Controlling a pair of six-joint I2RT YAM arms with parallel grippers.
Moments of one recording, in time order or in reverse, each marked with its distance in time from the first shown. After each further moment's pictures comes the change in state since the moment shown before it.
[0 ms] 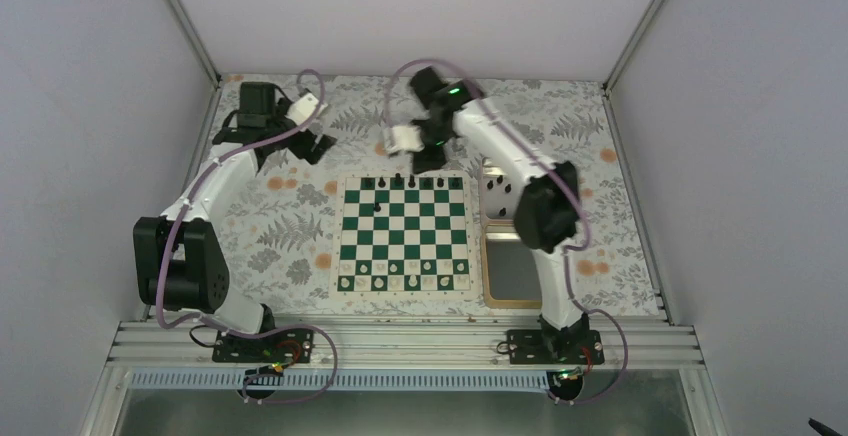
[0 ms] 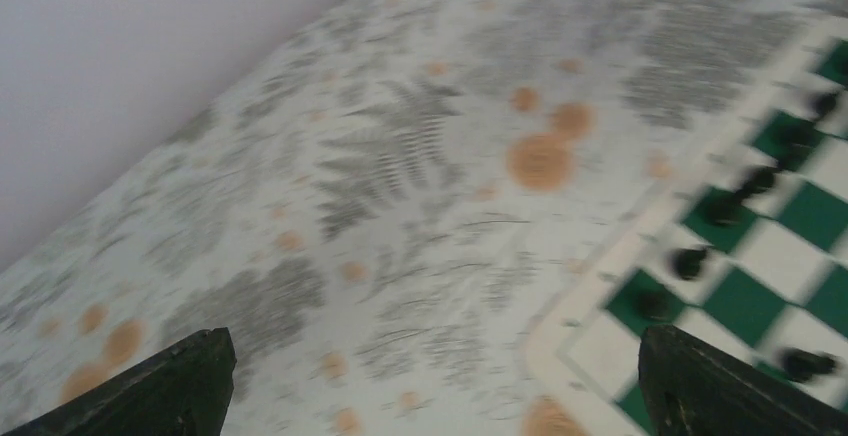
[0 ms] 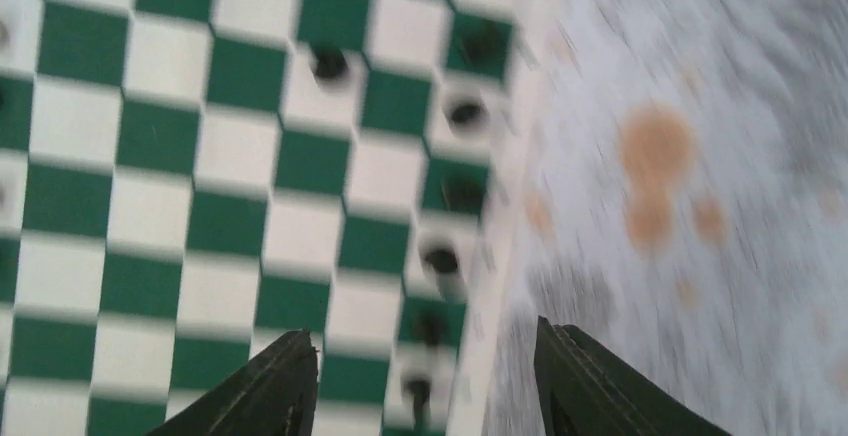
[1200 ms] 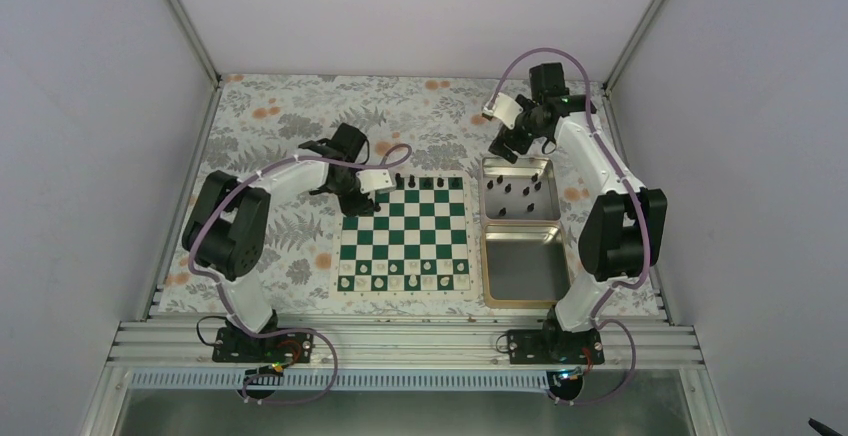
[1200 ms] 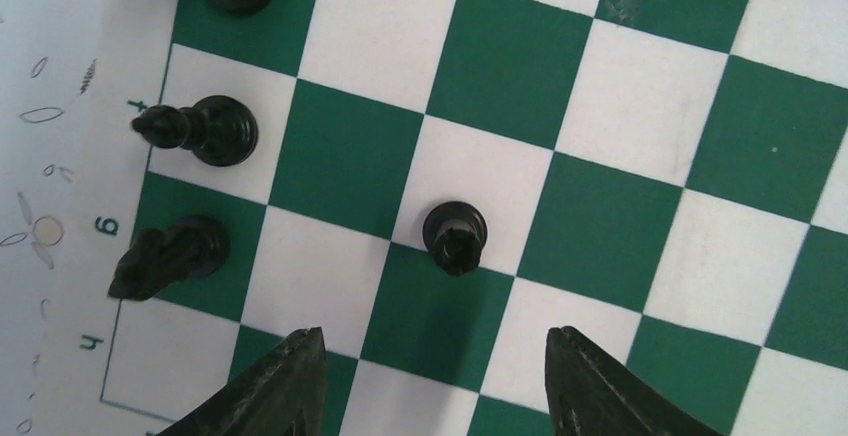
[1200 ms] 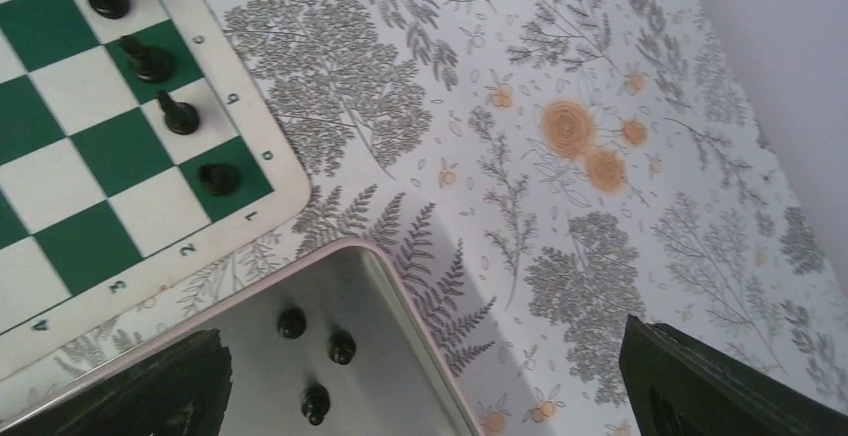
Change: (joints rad) left arm -0.433 0.238 -0.017 -0.328 -0.167 0.238; right arm -0.524 -0.474 -0.589 0.396 -0.022 0.246
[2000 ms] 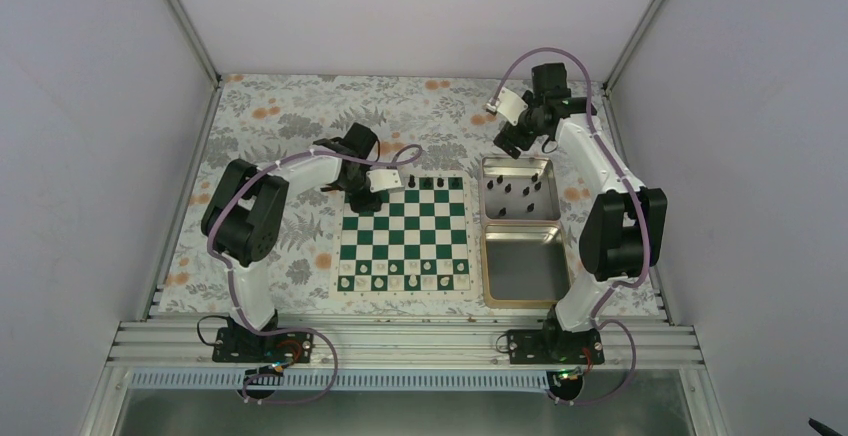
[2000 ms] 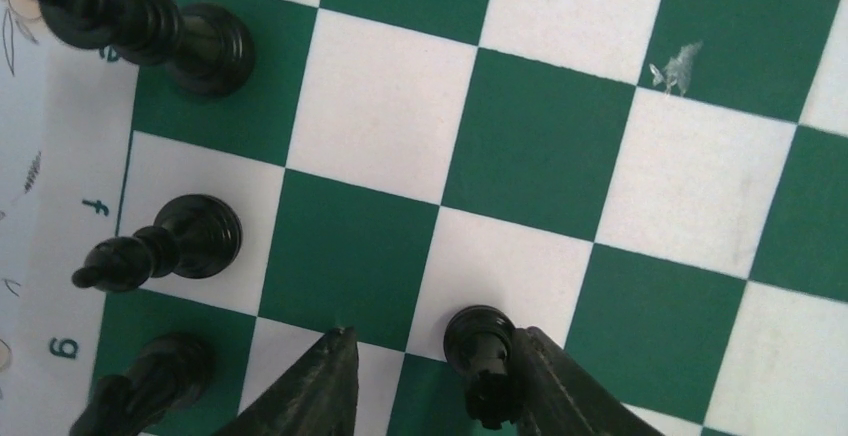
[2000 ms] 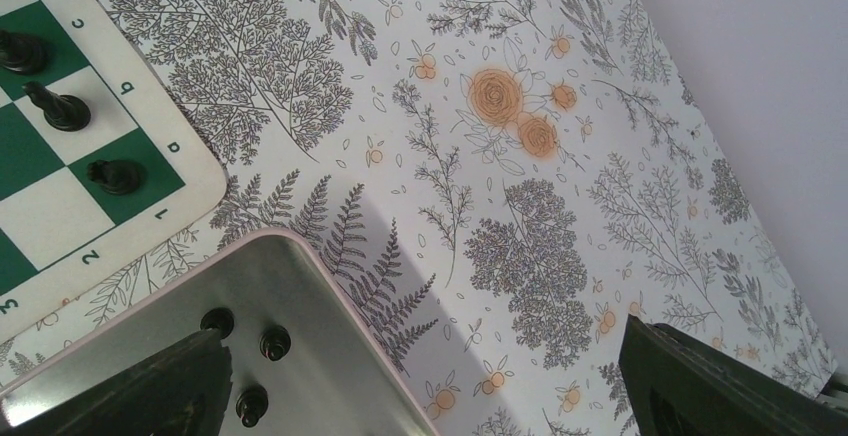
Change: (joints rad) left arm -0.028 0.132 0.077 0.033 0.018 0.005; right arm -0.013 0.000 -0.025 0.100 0.108 0.052
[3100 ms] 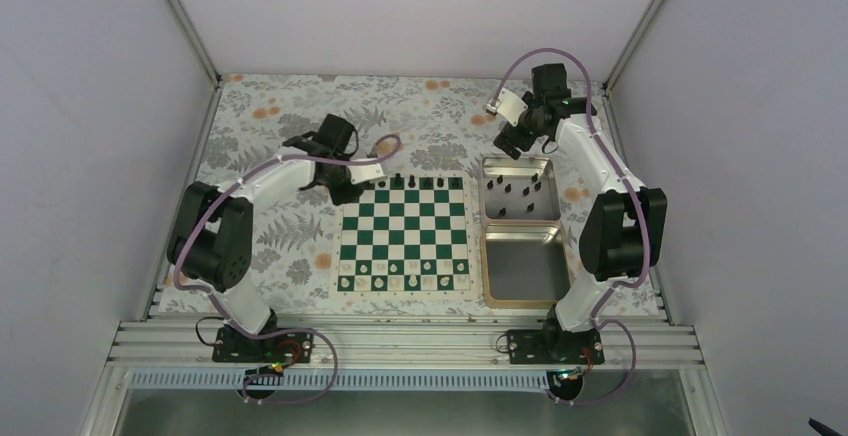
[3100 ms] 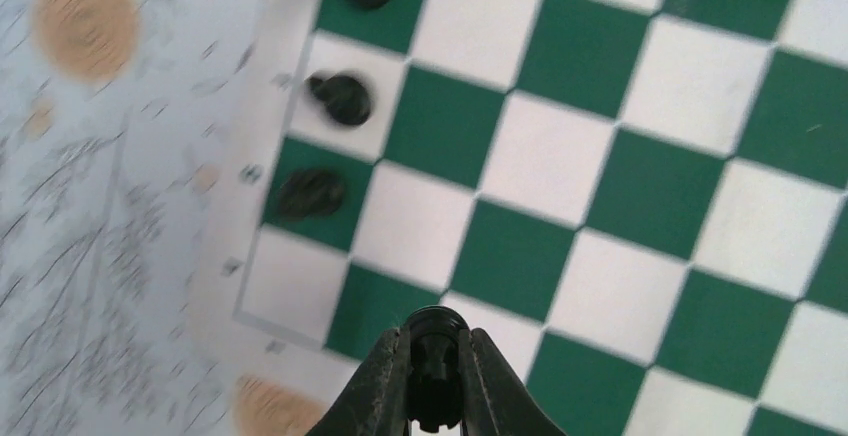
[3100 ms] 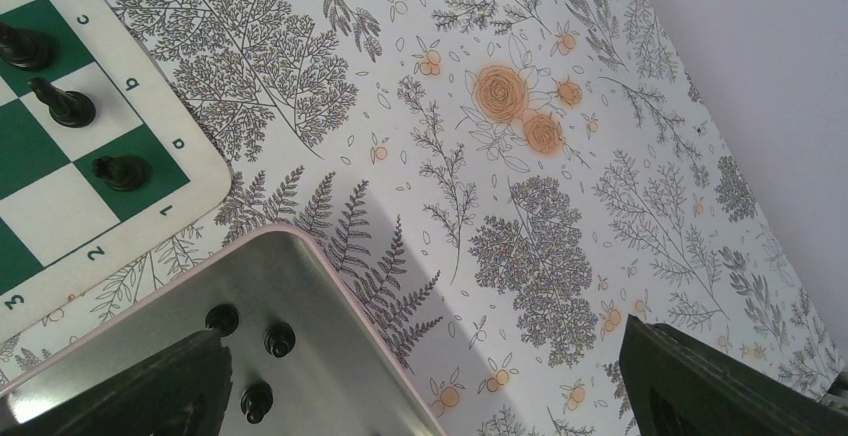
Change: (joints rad) left arm 0.043 -0.200 -0.071 -0.038 -0.053 0.011; right arm 0.000 0.000 -0.003 -0.005 -0.002 0.000
